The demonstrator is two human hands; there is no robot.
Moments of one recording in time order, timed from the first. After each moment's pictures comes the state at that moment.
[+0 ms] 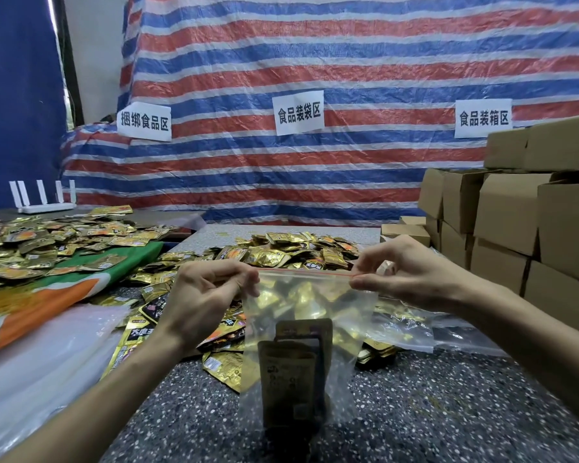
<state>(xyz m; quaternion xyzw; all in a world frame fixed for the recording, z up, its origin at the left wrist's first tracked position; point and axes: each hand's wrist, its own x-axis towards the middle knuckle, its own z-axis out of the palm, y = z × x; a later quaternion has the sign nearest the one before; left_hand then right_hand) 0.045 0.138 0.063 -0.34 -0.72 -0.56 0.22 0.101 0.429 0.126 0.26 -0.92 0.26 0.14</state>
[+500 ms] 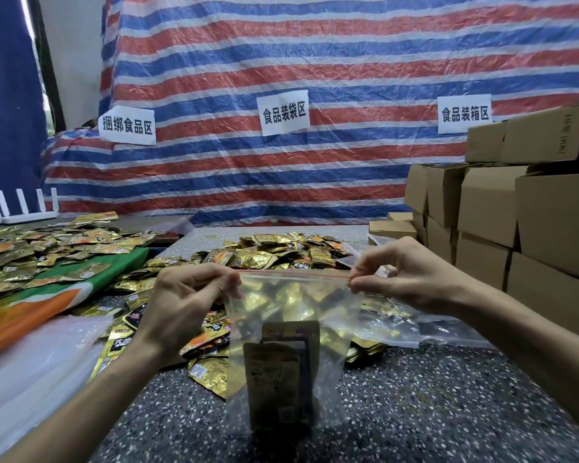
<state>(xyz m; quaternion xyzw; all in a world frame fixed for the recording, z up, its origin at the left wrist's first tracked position) 0.045 0.141 0.064 -0.32 -0.72 -0.57 0.22 0.109 0.451 0.119 0.26 -0.90 0.32 0.14</state>
